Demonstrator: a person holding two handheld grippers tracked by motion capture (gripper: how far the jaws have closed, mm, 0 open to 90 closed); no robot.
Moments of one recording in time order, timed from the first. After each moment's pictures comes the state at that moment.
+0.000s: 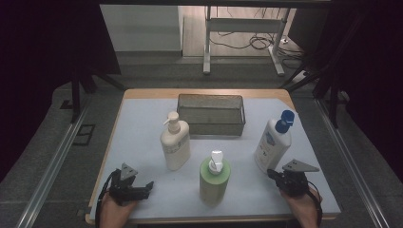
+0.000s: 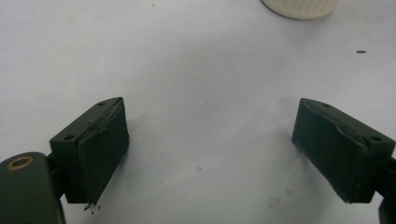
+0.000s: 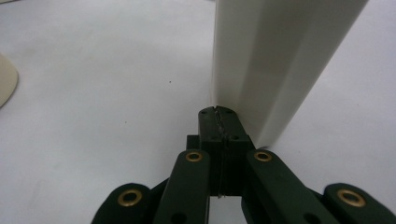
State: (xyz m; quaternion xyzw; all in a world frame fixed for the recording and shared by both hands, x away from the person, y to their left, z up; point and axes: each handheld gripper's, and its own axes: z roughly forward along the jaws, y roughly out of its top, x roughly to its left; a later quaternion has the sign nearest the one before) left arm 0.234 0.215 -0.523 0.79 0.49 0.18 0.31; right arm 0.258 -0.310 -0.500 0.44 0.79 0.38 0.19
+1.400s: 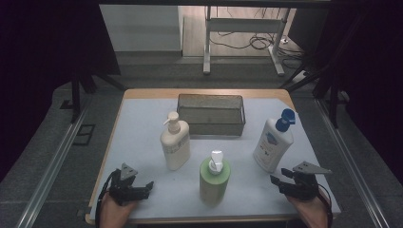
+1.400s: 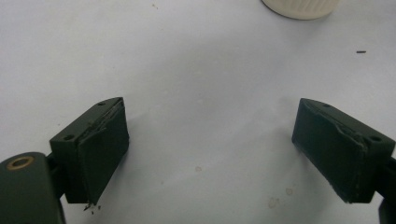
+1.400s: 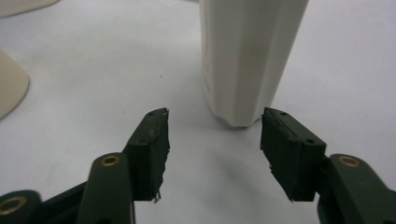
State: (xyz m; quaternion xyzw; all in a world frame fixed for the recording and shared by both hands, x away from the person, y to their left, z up) left arm 0.234 0.215 -0.523 0.79 0.49 0.18 0.31; right arm 0.246 -0.329 -0.487 0.47 0.78 0.38 0.18
